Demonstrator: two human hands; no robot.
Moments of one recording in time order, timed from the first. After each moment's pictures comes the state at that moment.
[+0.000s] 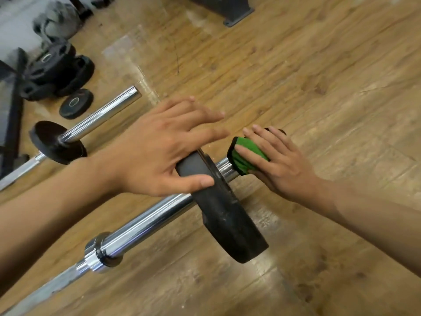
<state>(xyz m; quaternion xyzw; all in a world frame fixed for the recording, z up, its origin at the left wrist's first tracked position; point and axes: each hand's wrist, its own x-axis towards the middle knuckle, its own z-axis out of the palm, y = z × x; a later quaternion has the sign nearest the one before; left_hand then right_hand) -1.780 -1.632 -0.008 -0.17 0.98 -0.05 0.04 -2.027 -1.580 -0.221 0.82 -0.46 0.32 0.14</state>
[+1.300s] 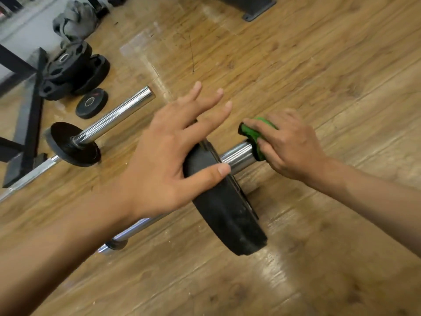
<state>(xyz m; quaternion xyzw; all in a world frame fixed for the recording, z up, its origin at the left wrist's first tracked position) -1.767 -1.638 -0.026 -0.34 0.93 0.09 -0.11 -2.008 -1.660 -0.193 0.80 -0.51 0.31 0.06</state>
